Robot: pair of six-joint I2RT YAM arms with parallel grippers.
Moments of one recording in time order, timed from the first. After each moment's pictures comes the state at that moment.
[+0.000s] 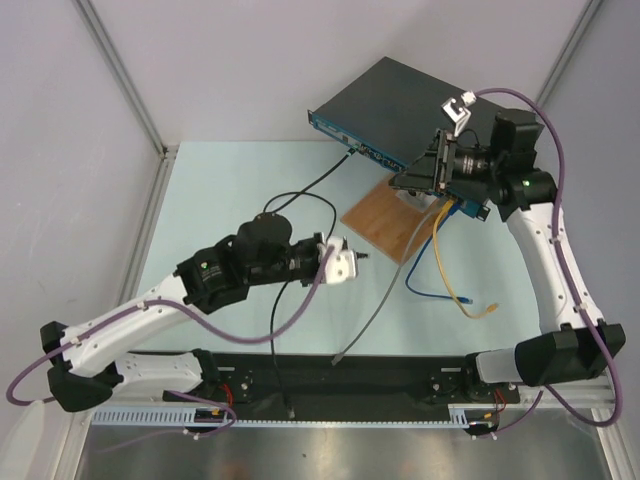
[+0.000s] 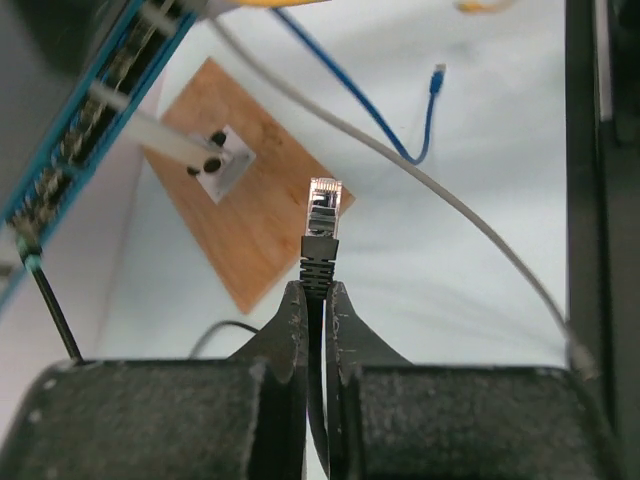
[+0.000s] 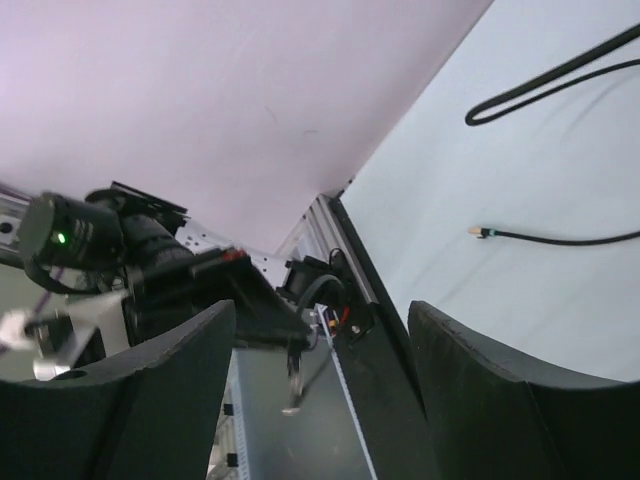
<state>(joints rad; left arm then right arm) -1.08 1.10 1.22 -0.49 0.18 0.66 0.14 1.38 1.54 -0.46 -1.19 0.59</state>
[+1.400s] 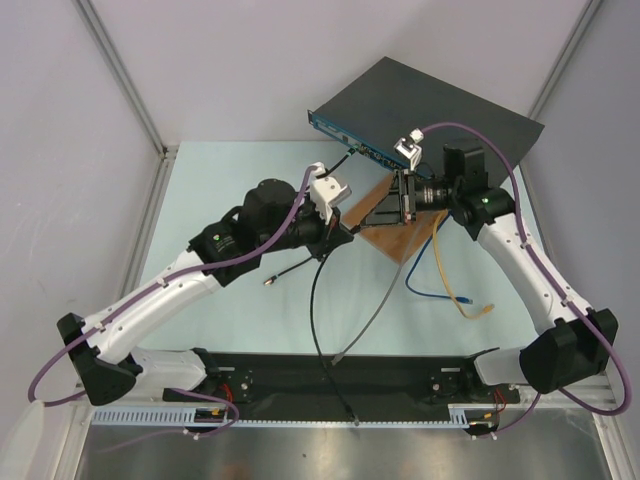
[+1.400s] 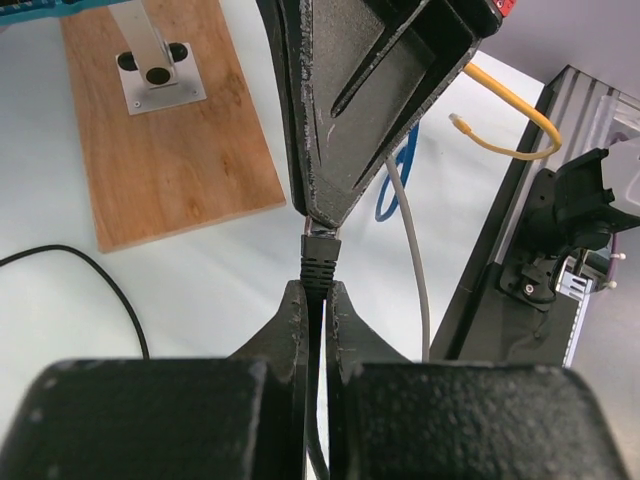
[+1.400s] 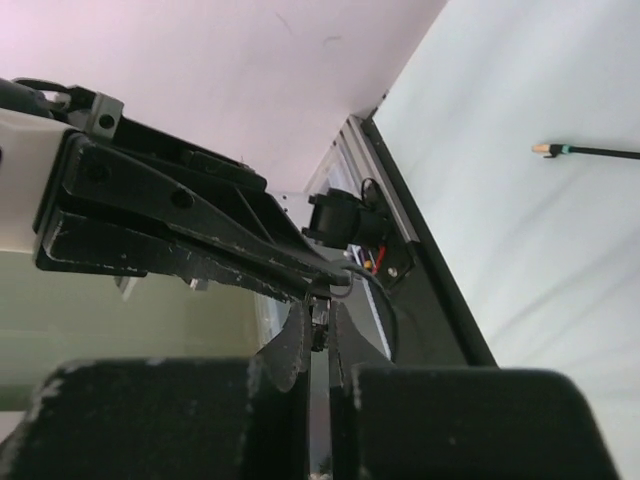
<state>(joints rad) -0.88 1.24 1.33 -0.45 0.22 -0.05 0.33 1.35 1.33 -0.46 -1.14 0.58</state>
